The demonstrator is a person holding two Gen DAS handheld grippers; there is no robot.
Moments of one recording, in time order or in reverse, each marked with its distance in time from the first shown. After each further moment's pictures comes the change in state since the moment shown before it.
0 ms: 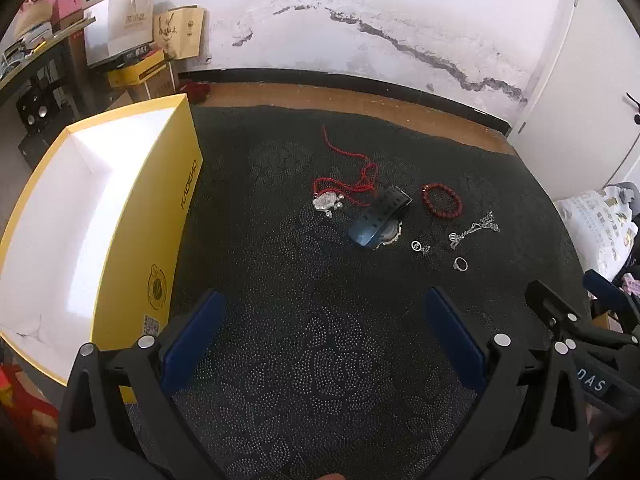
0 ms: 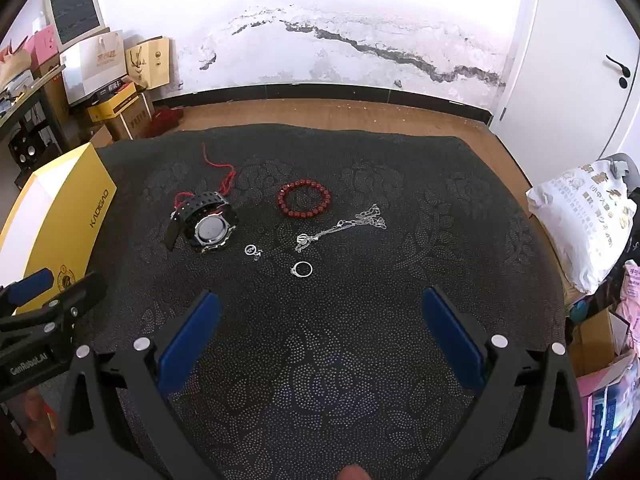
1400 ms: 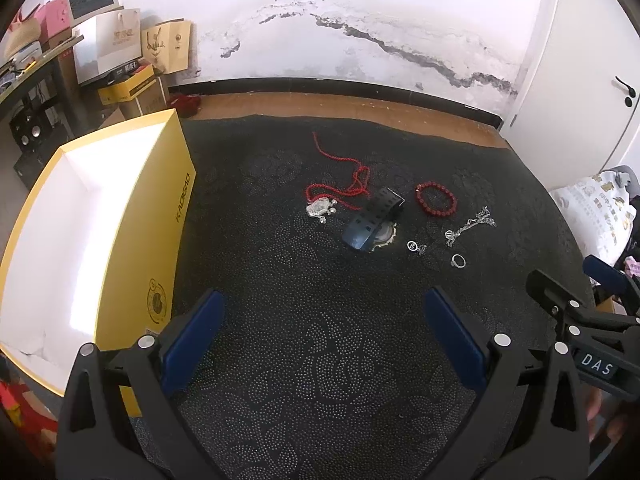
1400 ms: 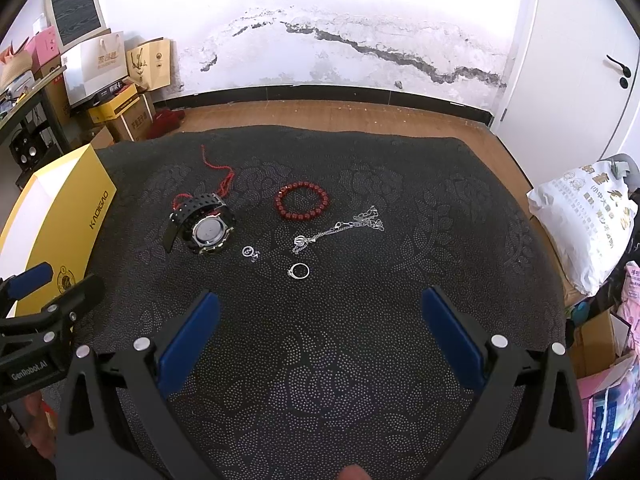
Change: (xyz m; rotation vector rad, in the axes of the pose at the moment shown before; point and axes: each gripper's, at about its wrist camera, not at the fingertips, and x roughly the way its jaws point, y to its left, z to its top) left arm -0.001 -0.005 -0.001 0.052 -0.016 0.001; right arm 0.000 -0.005 -0.001 -0.002 -0.005 0.008
